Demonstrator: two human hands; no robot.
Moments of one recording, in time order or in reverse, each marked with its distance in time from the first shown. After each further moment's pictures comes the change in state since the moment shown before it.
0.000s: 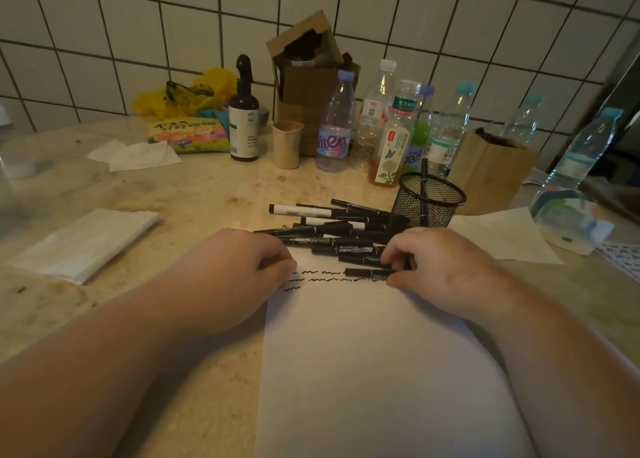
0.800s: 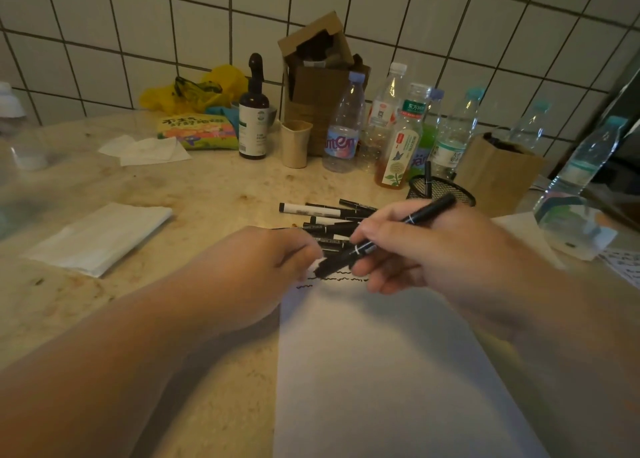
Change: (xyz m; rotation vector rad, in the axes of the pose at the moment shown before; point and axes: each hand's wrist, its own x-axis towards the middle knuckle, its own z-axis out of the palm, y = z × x) left_hand -0.009 0.011 -0.009 -0.114 -0.050 0.084; right_hand -0.030 -0.073 -0.042 0.962 -0.073 0.065
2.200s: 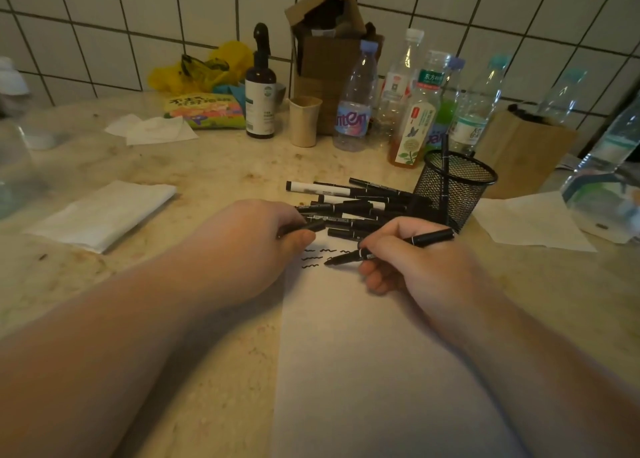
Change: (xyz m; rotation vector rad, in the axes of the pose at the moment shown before) left_hand 0.005 -0.002 0.003 0.142 0.063 -0.109; right_hand 0.017 0.073 0.026 0.214 0.189 0.016
